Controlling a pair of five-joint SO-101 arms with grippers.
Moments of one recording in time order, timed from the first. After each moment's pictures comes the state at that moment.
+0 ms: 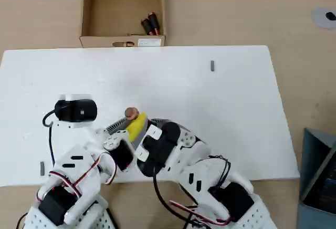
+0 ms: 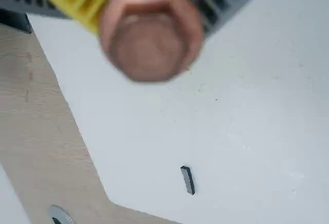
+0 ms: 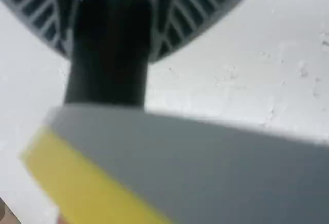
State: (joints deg) left arm 34.7 -104.4 76.6 51.8 30.0; right arm -45.6 -103.5 80.5 54.1 11.9
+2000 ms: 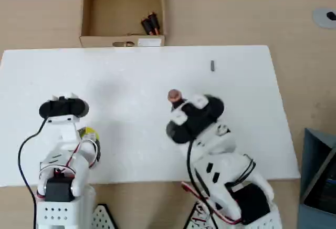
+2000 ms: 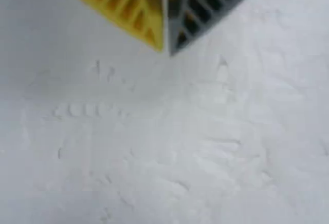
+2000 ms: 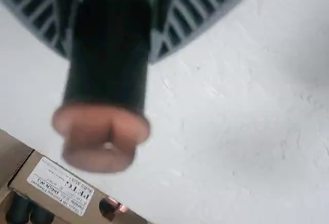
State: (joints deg) left arm -2.4 -104.1 91.8 65.2 -2.6; right arm -29.8 -93.4 65.1 58.2 1.5
